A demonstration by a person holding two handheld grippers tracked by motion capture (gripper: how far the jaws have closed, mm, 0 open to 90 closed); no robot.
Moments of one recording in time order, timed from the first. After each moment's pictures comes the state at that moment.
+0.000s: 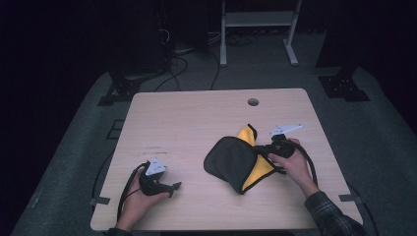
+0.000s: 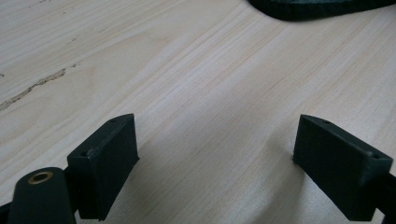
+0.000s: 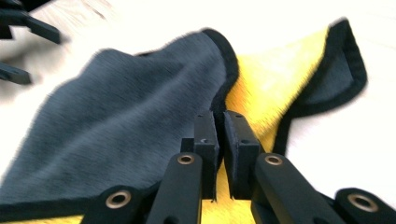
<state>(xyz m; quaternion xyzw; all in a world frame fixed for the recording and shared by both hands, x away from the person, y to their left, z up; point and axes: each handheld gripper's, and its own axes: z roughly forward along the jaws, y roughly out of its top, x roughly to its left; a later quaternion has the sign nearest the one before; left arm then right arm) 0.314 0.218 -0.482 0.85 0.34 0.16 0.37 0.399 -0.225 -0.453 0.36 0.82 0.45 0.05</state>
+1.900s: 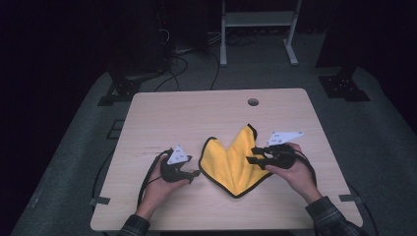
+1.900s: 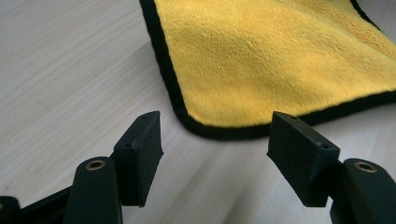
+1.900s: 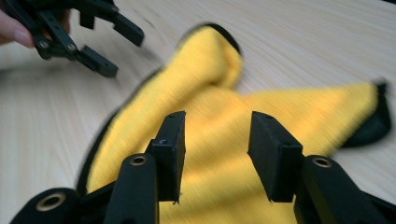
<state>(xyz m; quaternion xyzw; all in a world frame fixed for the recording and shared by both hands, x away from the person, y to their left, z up) 0.346 0.150 -0.458 0.86 0.25 0.16 0.41 0.350 -0.210 -0.420 0.29 0.83 0.46 0.10</state>
